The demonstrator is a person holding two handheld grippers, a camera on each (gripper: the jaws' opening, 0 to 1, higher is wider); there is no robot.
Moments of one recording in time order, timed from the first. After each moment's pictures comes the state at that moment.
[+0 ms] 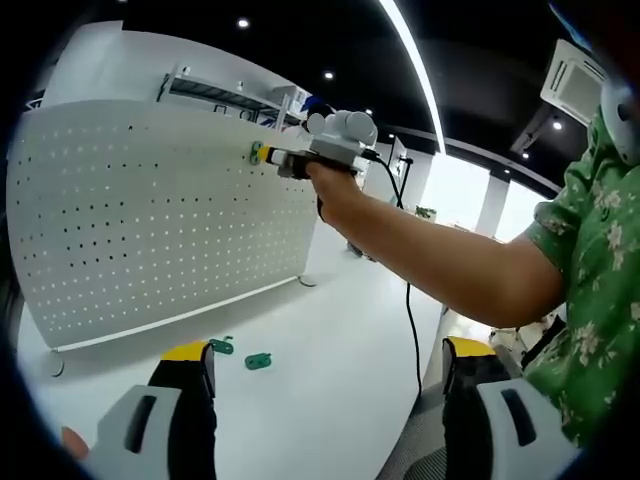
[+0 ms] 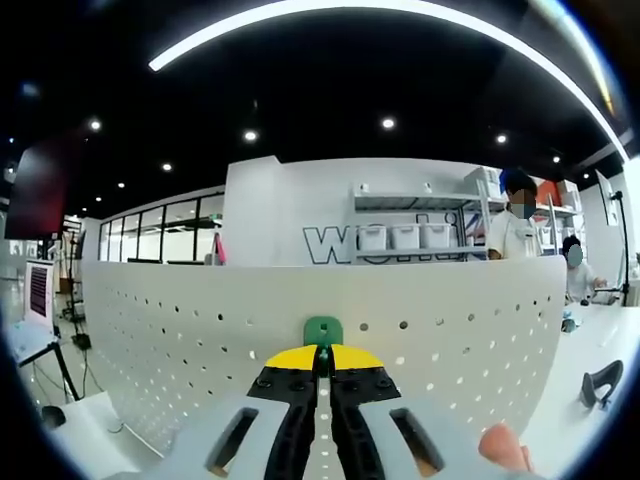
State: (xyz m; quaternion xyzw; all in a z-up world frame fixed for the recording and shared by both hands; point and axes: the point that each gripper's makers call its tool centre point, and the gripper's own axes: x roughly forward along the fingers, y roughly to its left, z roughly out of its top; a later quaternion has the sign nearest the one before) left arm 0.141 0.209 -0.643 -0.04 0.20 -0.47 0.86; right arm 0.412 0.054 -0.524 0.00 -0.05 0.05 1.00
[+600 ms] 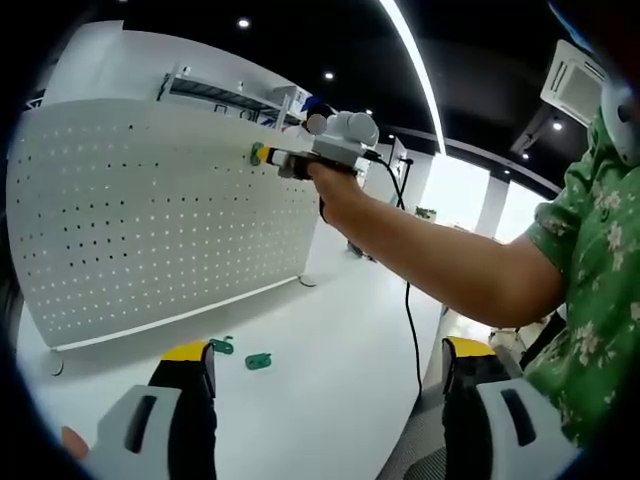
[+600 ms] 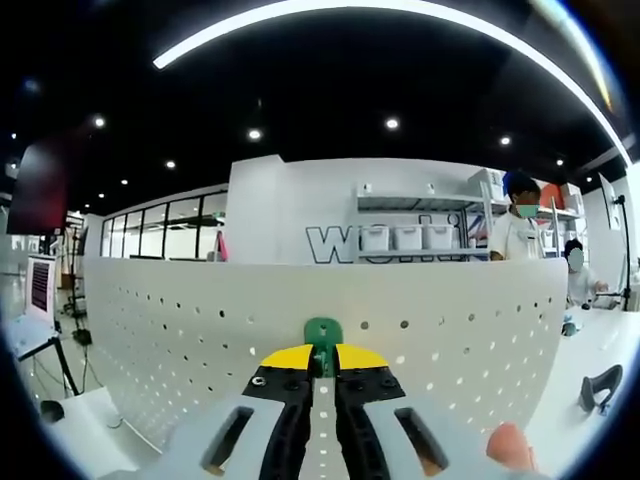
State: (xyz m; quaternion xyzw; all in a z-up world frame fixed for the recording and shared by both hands) left arm 0.142 0.210 -0.644 -0.05 0.20 -0.47 0.86; right arm 0.411 0.056 -0.526 -0.01 -0.05 0.06 1.00
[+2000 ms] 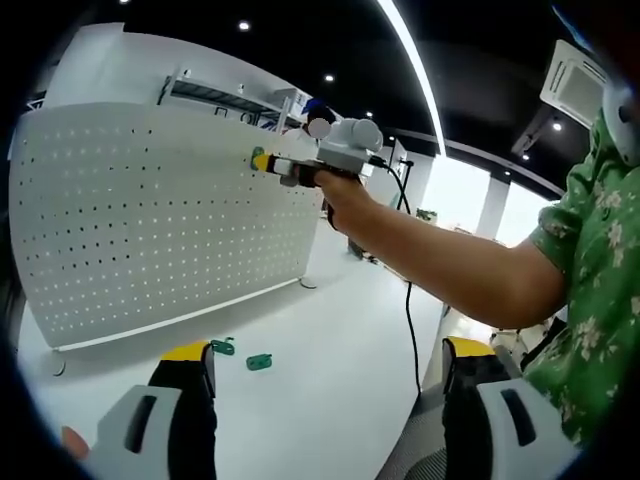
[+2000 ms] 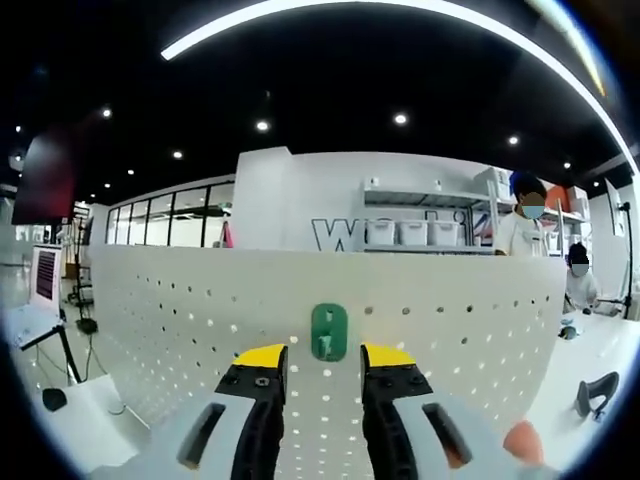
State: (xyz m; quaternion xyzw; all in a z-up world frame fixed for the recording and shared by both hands) left arm 0.140 0.213 -0.641 -0.05 0.20 -0.47 0.86; right arm 0.399 0.058 -0.535 -0.03 -0.04 0.07 1.00
